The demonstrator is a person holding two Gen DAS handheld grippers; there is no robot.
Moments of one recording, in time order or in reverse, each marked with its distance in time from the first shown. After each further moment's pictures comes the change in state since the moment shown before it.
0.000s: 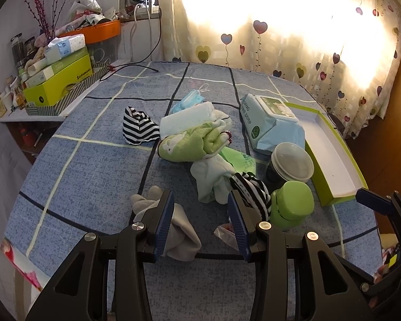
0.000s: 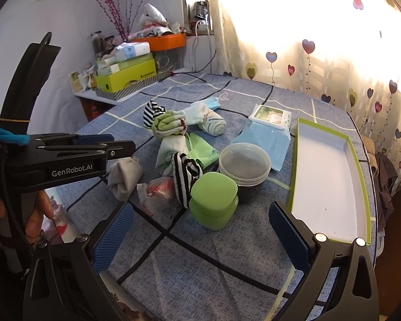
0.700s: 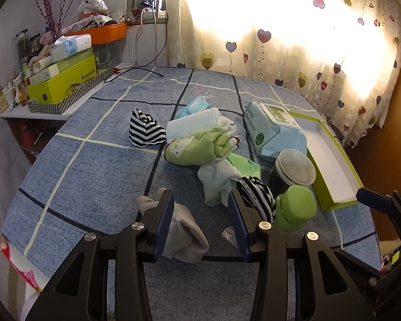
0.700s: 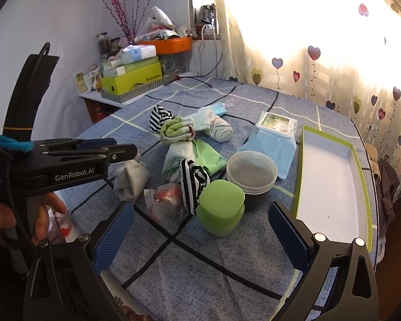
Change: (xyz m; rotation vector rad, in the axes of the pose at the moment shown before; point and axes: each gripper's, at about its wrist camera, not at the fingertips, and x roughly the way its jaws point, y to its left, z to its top) left arm -0.004 0.016 -0.003 -0.032 -0.047 -0.014; right arm -0.001 0.003 0.007 -0.015 -0.024 0.020
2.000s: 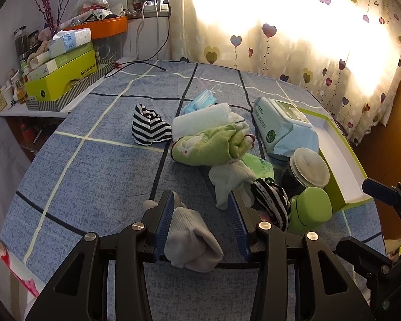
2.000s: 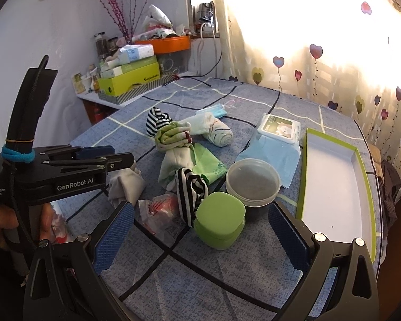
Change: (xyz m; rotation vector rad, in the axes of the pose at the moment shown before) left arm 0.019 0.011 0.005 0.005 0.031 0.010; right arm 0.018 -0.003 0.011 0.007 0.007 0.002
